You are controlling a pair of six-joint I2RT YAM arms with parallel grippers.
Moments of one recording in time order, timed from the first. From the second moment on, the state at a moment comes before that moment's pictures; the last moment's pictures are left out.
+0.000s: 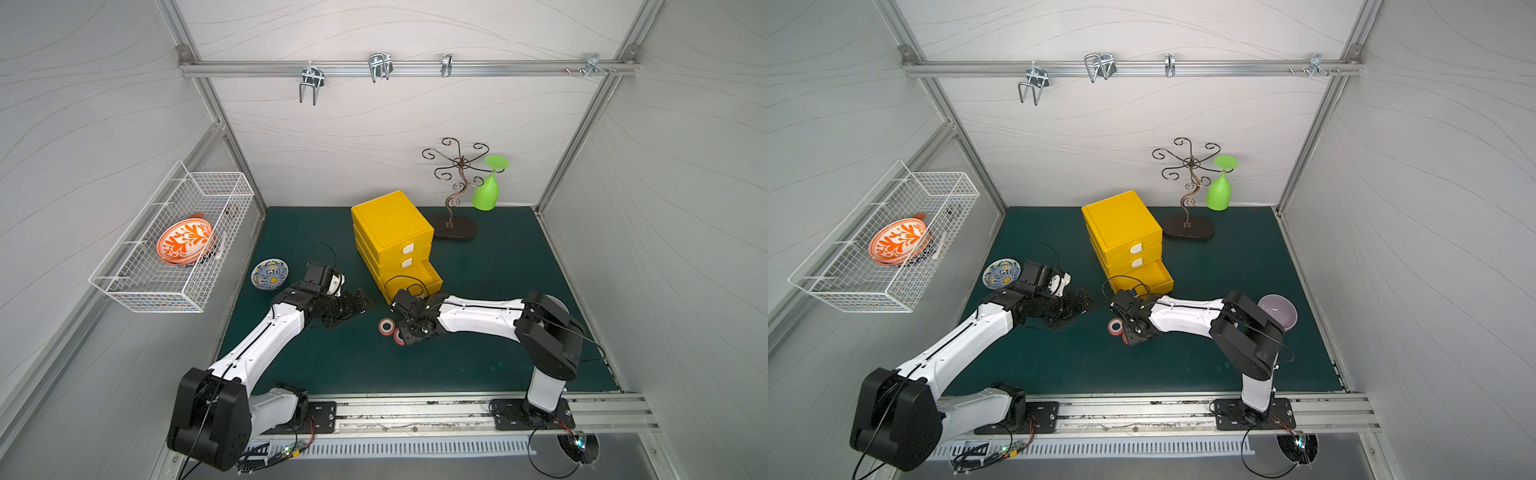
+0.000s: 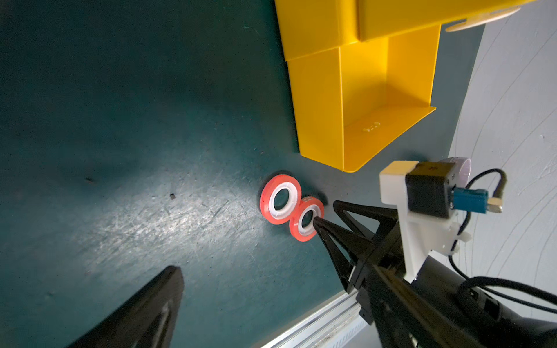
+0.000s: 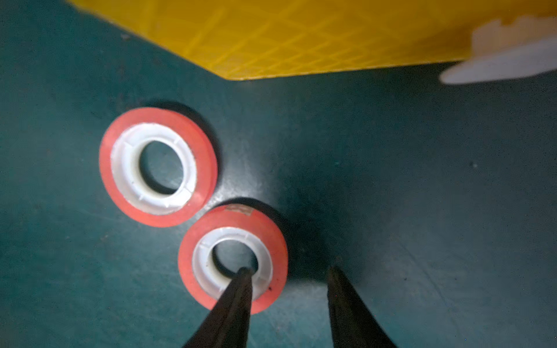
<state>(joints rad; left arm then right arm) -0.27 1.19 0.76 -0.65 0.46 -0.63 1.09 1.81 1.13 -0.61 0.12 0.59</state>
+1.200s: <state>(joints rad) -0.27 1.20 0.76 -0.65 0.46 -0.61 1.09 1.69 1.07 -0.63 0.11 0.61</state>
